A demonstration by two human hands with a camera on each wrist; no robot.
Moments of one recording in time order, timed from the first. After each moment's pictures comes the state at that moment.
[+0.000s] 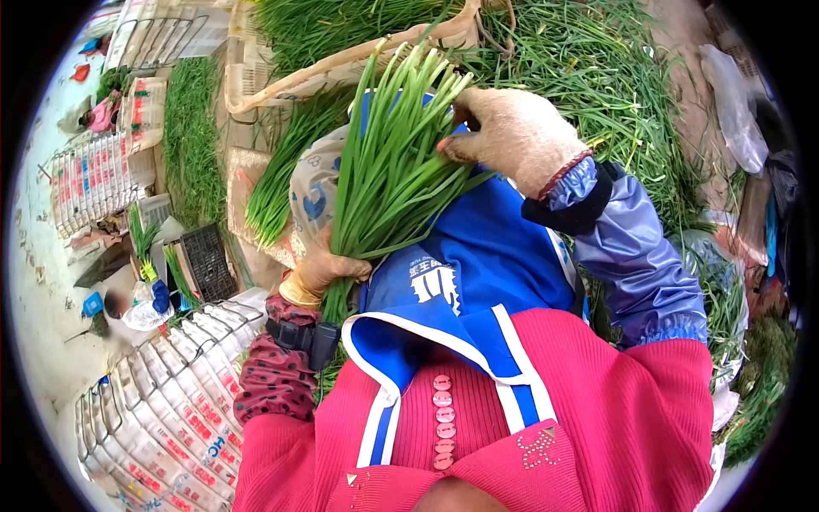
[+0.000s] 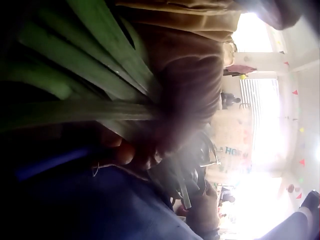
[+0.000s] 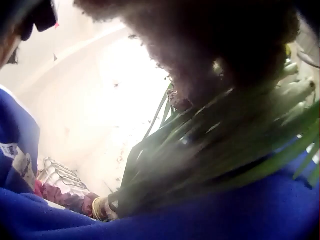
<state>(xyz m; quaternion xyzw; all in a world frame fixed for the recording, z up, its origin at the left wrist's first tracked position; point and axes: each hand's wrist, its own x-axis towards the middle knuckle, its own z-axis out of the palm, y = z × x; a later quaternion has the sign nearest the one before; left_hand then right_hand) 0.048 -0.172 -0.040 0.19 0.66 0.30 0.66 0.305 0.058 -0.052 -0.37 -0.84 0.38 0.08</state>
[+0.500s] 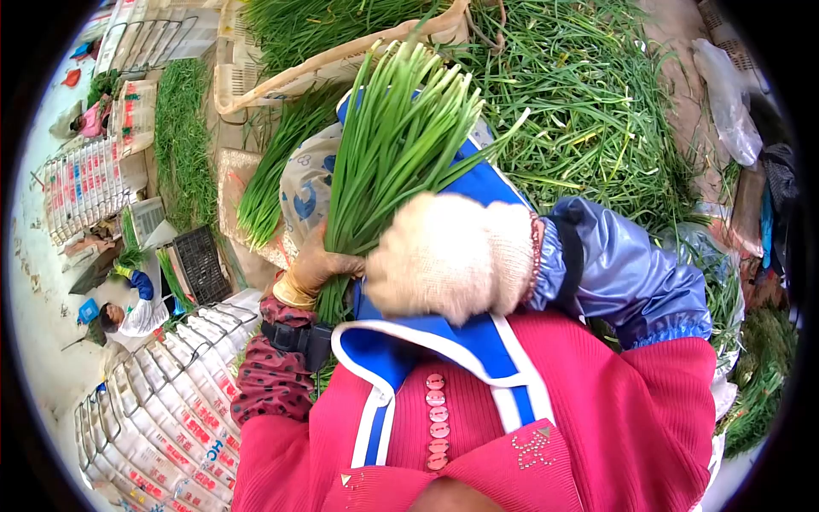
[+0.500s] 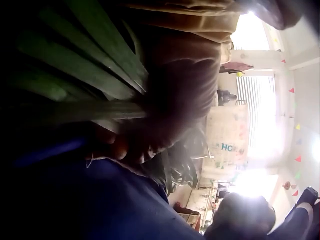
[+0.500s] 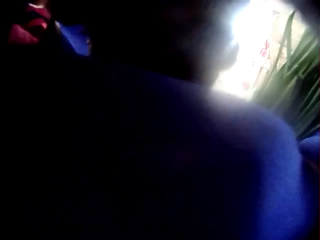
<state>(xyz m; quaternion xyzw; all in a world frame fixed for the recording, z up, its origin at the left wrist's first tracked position) 0.056 -0.163 -0.048 0.26 0.64 0.33 0.65 0.282 -0.008 -0.004 0.12 -0.93 0.35 0.09</state>
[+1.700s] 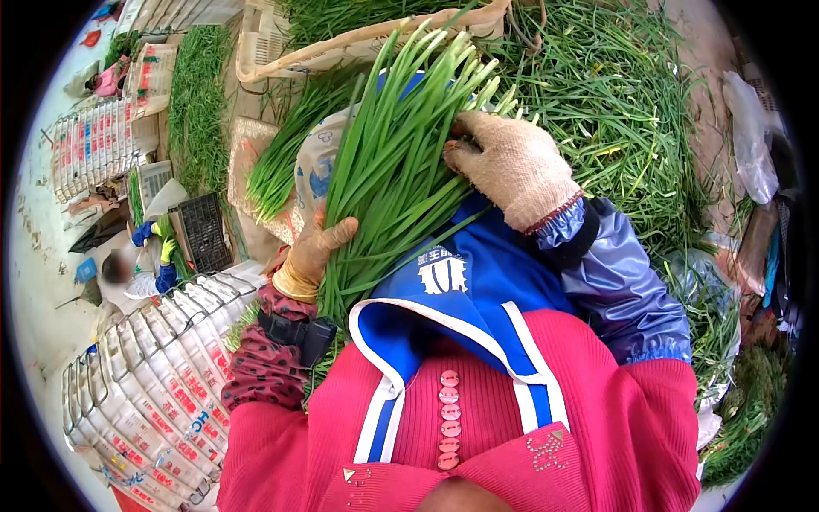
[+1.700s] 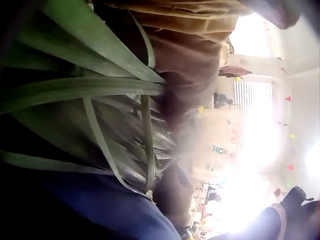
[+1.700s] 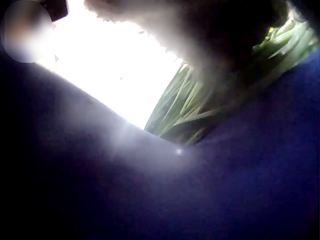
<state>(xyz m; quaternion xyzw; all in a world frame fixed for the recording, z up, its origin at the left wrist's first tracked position) 0.056 -0.175 -0.031 0.18 0.64 0.41 0.62 0.287 0.019 -0.058 -0.40 -0.79 0.46 0.08</state>
